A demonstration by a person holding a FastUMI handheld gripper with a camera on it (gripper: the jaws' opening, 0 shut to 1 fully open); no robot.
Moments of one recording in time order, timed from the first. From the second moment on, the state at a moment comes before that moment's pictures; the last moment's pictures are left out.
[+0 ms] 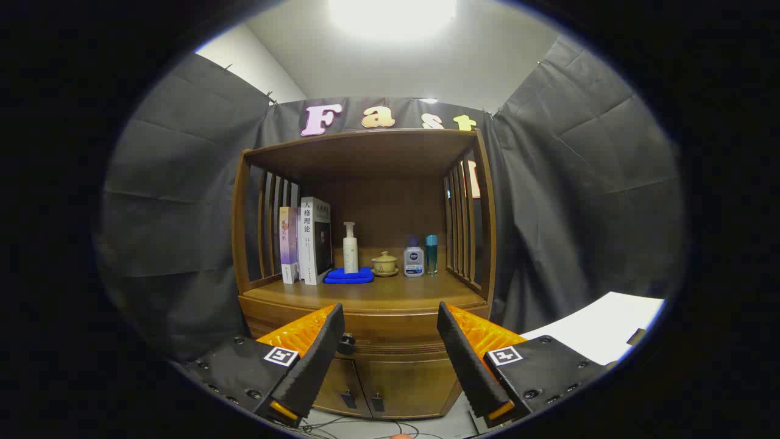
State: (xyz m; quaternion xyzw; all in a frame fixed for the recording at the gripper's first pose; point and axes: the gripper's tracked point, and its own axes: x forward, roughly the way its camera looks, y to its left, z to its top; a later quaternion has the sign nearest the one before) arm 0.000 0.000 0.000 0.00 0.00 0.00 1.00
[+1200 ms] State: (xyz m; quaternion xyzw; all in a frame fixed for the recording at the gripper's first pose) arm 0.030 0.021 -0.015 0.01 0.00 0.03 1.00
